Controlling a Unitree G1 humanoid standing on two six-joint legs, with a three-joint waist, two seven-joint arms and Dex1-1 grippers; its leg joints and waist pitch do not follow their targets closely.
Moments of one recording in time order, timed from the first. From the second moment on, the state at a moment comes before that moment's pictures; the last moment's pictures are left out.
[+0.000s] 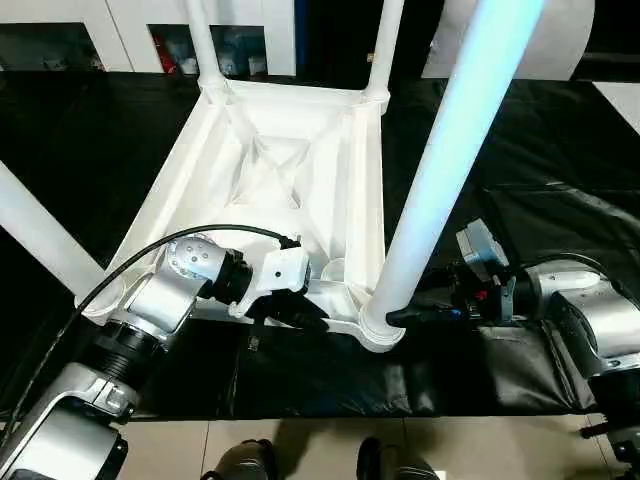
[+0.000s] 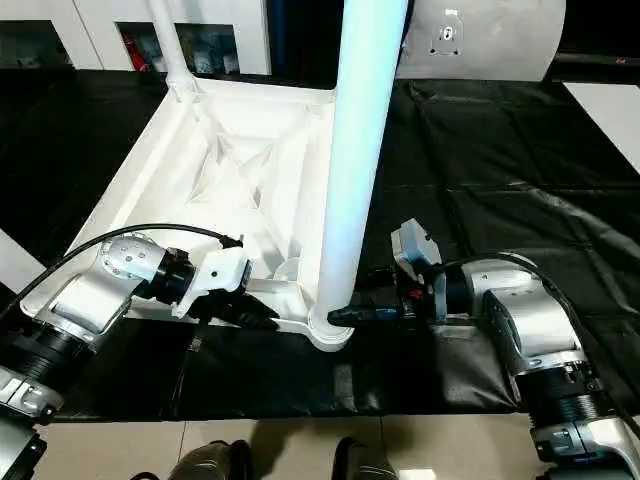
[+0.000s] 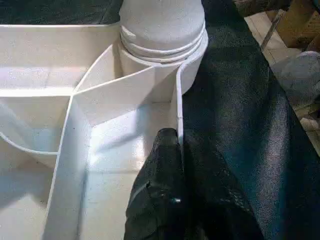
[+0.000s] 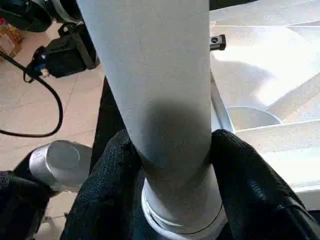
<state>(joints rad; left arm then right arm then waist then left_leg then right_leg) -0.60 0.46 -0.38 0.38 -0.03 0.06 -1.41 -0.42 -0.56 0.13 0.20 0.36 0.28 1.45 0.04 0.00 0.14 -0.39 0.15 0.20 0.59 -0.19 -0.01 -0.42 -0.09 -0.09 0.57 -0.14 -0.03</state>
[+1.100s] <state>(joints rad) -0.59 0.17 -0.29 0.28 0.11 0.44 -0.83 -0.26 -0.07 -0.04 -0.08 0.15 0.44 0.38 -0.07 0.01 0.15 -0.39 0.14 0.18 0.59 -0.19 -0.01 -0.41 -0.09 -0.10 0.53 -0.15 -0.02</state>
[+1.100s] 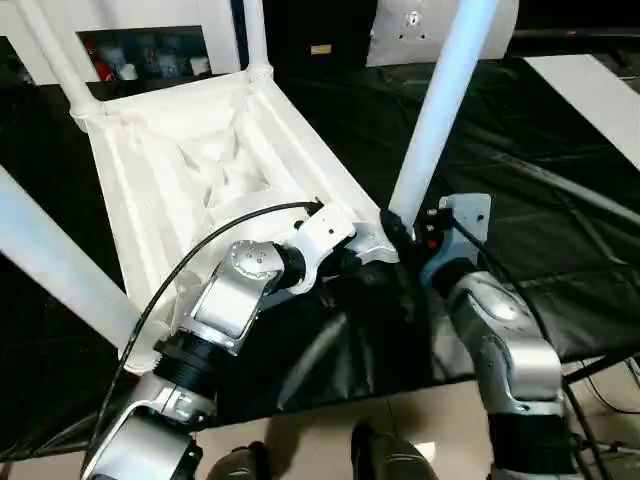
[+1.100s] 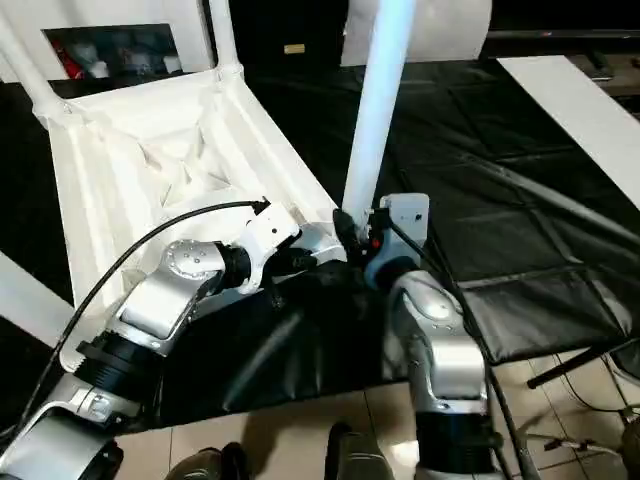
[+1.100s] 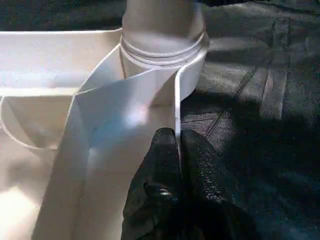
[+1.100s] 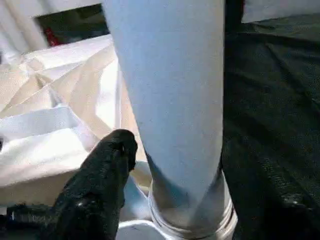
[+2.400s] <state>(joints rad) -0.60 0.44 -0.39 0.38 -0.02 0.01 -1.40 -0.41 -0.55 0.16 0.22 0.32 0.25 1.45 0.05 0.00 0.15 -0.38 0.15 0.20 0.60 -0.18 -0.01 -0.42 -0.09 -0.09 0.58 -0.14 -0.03</state>
